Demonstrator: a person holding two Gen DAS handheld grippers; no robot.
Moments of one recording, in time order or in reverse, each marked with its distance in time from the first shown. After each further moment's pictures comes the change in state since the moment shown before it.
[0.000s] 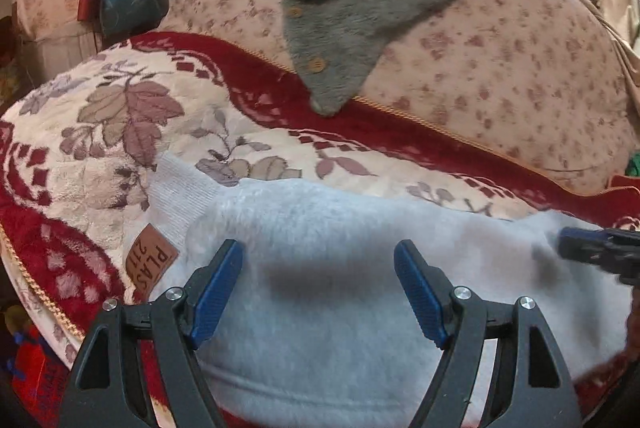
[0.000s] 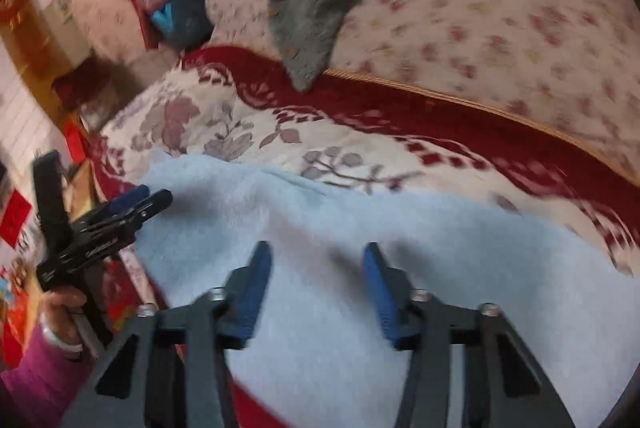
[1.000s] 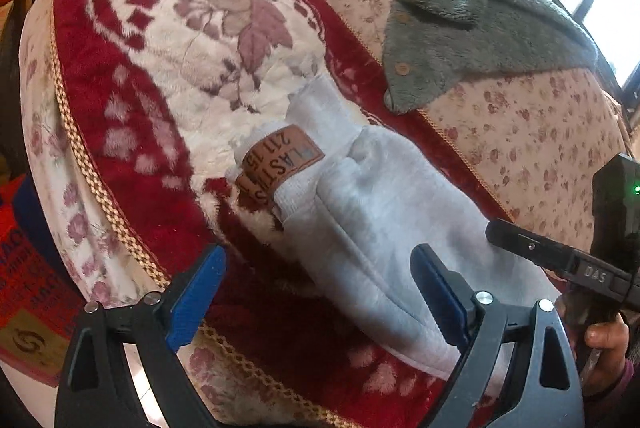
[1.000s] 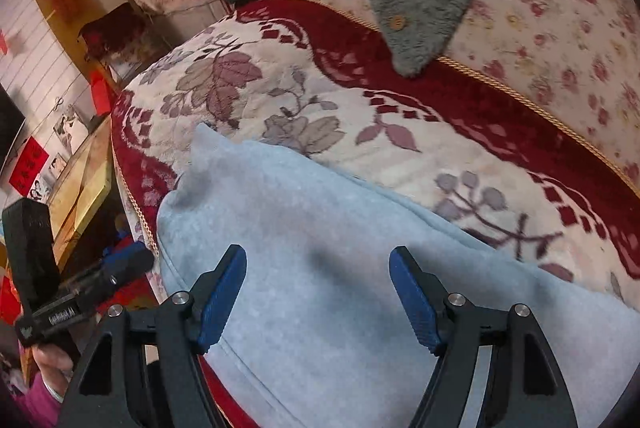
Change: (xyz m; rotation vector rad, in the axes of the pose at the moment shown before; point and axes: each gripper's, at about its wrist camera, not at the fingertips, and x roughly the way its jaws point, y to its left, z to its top) left arm -0.035 0.093 -0.058 -0.425 0.031 -0.067; right arm 0.084 0.100 0.039 -0.135 0.085 0.119
